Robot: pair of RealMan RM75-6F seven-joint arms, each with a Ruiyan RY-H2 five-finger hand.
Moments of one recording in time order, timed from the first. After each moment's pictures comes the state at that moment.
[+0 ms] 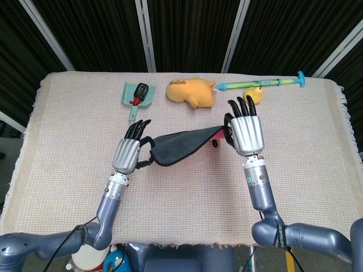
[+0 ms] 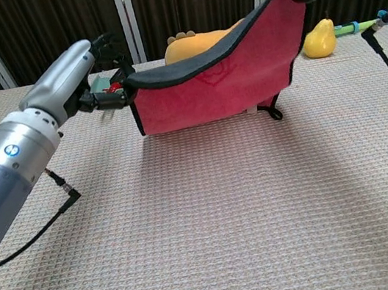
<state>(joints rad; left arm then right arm) -0.72 -1.87 -0.23 -1.29 1.27 1.34 0.08 0.78 -1.50 0.28 -1.64 -1.04 1.42 -0.62</state>
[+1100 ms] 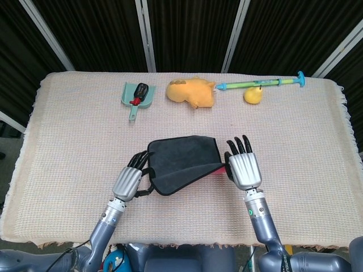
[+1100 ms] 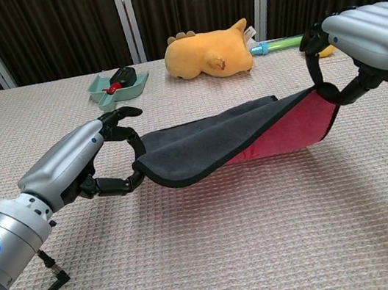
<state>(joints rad) -0.55 -1.88 -0.06 -1.34 1.41 1.32 0.08 0.61 -1.57 0.11 -1.71 -1.14 1.43 -0.70</state>
